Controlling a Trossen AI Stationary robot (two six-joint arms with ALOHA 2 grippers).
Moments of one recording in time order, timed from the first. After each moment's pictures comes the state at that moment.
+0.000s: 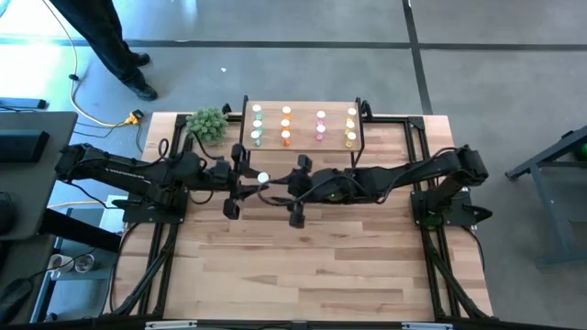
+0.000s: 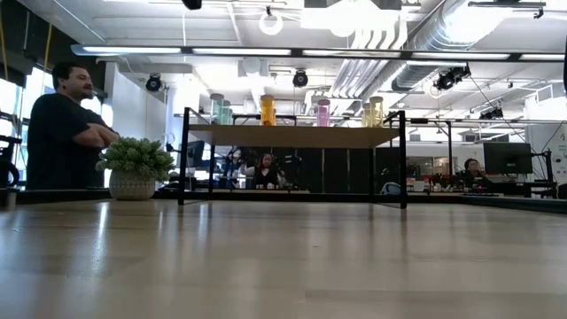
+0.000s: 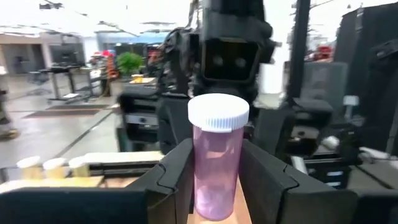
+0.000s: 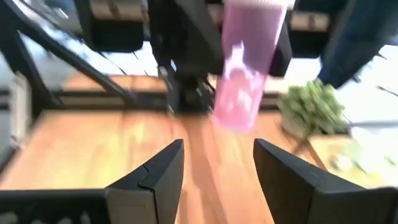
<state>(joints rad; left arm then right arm) 0.02 0.99 0.65 0.44 -0.04 0.03 0.18 1.69 1.46 -0.04 0.27 0.00</state>
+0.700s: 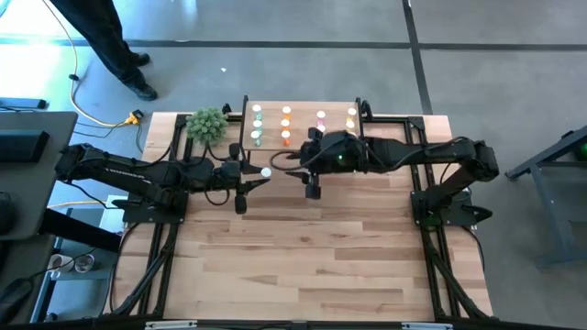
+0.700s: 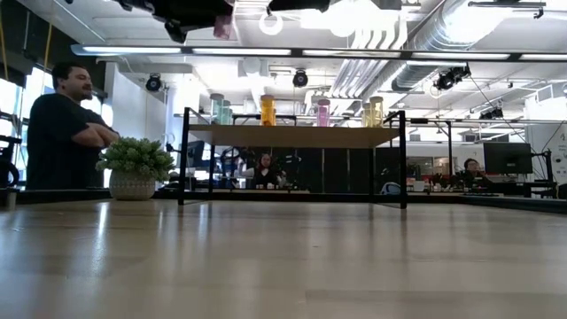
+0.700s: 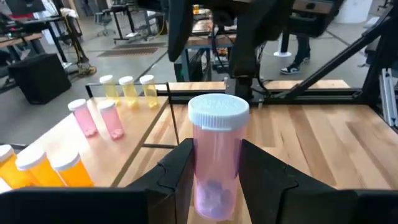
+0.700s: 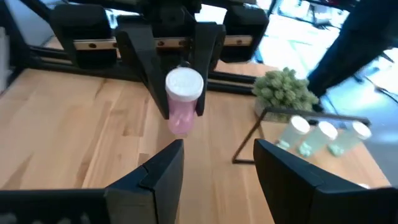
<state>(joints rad) 0.02 0.99 0.65 0.15 -0.30 0.06 0.01 1.56 1.46 -0.33 0.16 -0.16</state>
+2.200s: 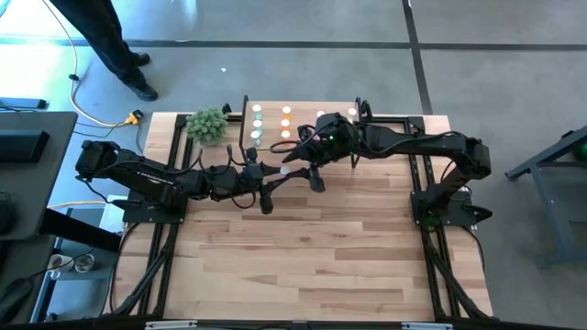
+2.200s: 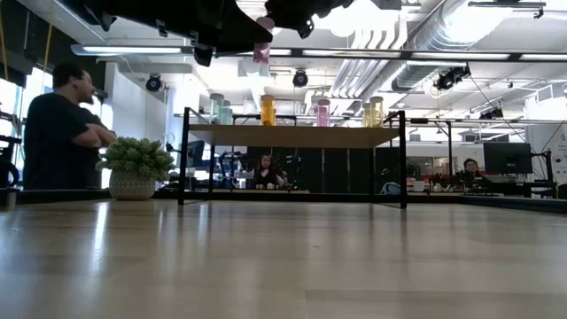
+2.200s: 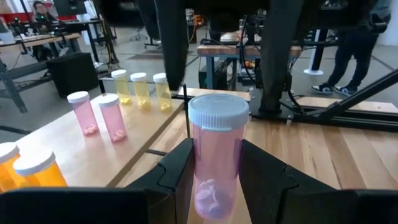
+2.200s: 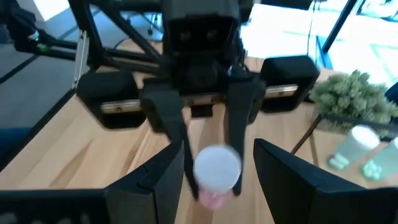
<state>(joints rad) 0.02 1.31 0.65 0.53 -0.43 0.01 -0.16 1.61 1.46 -0.32 -0.32 -0.24</state>
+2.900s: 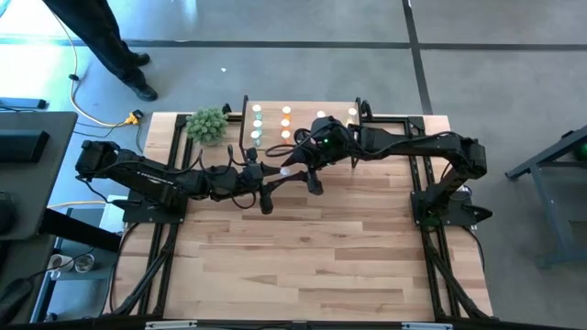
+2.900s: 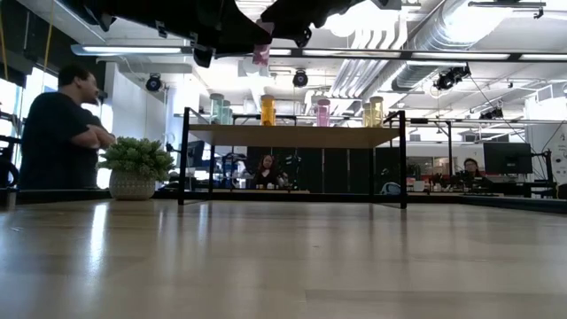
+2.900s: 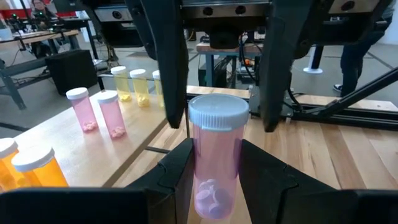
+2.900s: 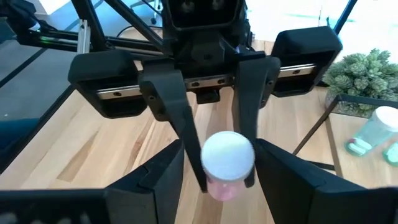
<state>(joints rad) 0.02 1.31 0.65 0.51 -0.43 0.00 -0.16 1.65 1.46 -0.33 -0.32 -0.21</state>
